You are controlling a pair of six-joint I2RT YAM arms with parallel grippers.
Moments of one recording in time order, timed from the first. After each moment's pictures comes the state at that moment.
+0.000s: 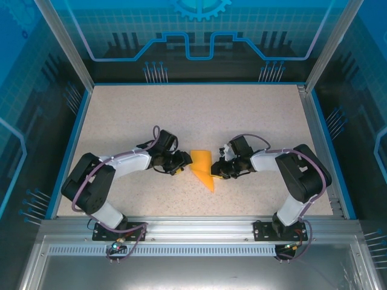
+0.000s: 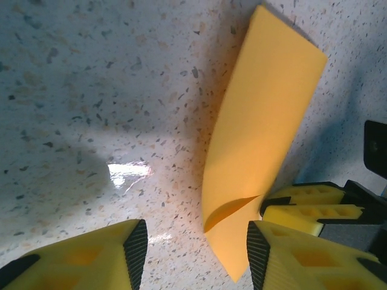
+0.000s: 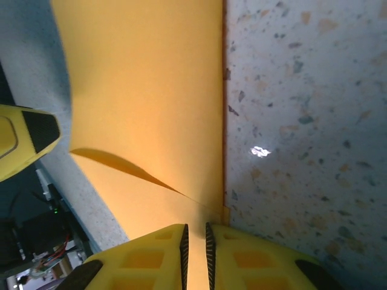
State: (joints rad) left arm -0.51 1.59 0.81 -0.26 0.41 -1.03; right arm 0.45 1.71 0.67 -0.05 -0.70 0.69
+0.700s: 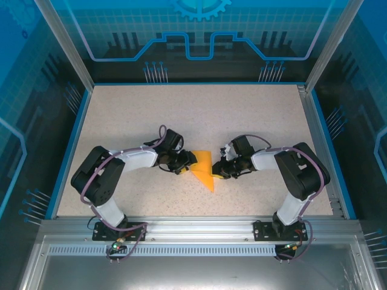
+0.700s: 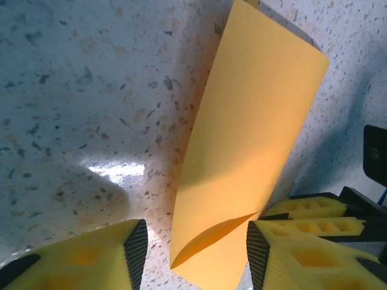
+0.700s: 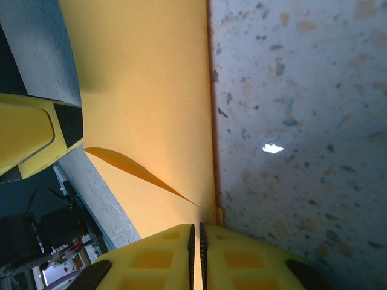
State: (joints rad) left arm -0.53 1.70 0.86 -0.22 0.43 -1.06; right arm 0.43 1.74 0.68 -0.06 -0.75 0.69
